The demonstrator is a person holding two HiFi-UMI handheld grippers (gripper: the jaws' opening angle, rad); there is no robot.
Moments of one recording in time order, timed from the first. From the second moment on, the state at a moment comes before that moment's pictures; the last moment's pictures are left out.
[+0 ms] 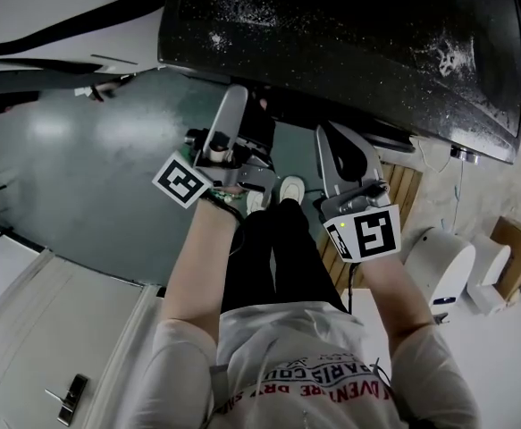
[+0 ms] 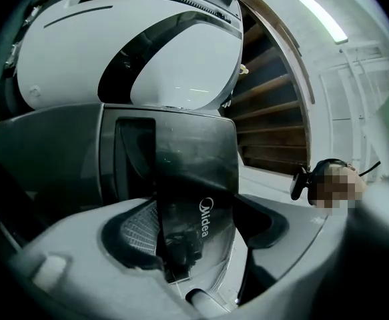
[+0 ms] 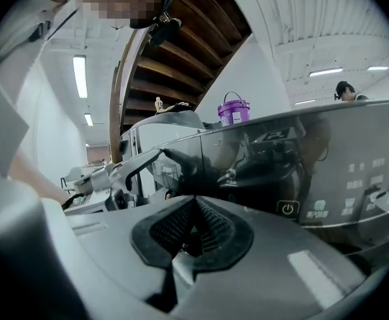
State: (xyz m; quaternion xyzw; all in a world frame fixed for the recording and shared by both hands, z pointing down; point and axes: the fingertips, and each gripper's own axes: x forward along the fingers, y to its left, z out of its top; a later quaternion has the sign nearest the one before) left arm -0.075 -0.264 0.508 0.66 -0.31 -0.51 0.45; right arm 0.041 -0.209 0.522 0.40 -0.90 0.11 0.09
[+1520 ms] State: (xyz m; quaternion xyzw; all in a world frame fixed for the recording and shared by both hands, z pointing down) left arm -0.082 -0.159 0.509 0.67 -0.28 -0.51 0.46; right arm 0.049 -0.127 0.510 0.48 -0.87 0.05 0.13
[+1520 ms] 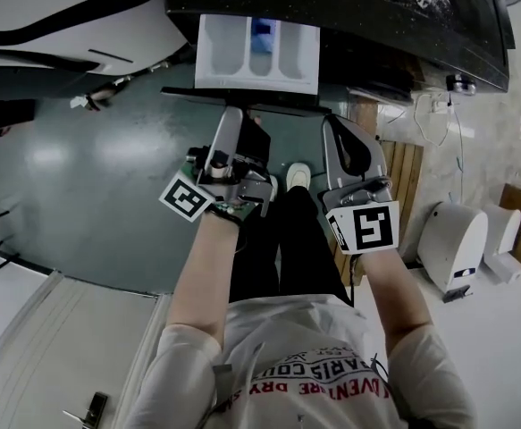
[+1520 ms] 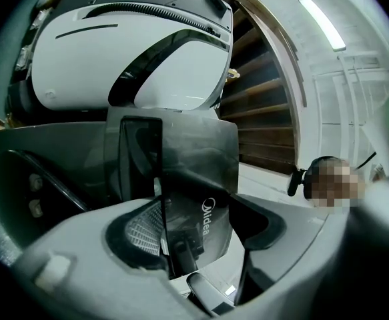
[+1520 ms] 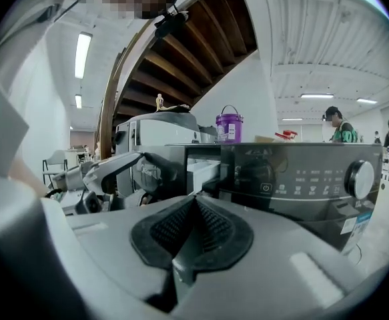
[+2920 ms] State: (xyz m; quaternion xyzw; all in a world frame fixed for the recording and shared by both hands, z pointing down) left arm -0.097 -0.092 0.535 0.64 -0.36 -0.44 0.51; right arm 0.048 -0.082 0.478 0.49 -0.86 0.03 0.13
